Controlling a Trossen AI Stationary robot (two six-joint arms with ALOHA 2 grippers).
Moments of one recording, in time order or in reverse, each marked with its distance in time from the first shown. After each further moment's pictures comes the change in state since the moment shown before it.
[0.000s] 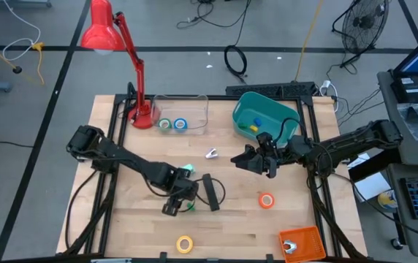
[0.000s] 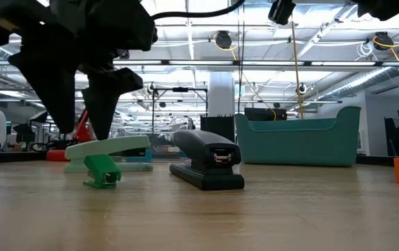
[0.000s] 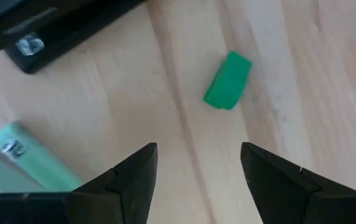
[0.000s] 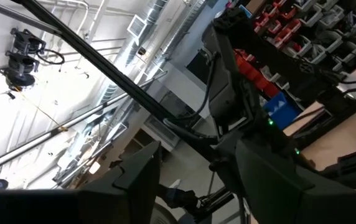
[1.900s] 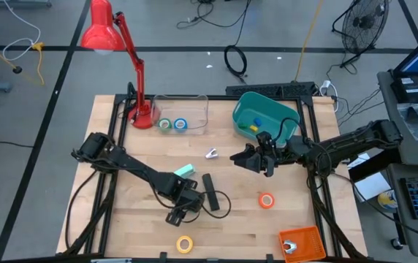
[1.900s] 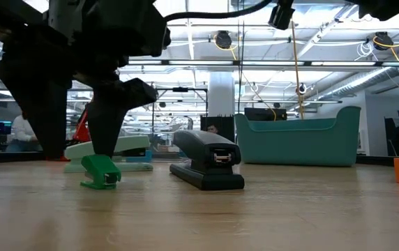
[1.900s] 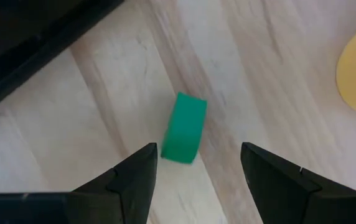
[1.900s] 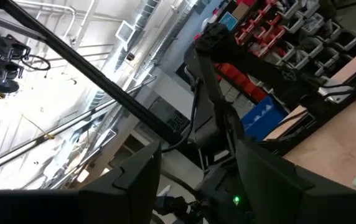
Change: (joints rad) left arm -0.059 0.145 0.080 0.070 0.058 0.040; right arm 0.000 0.000 0.000 -0.025 0.045 -0.001
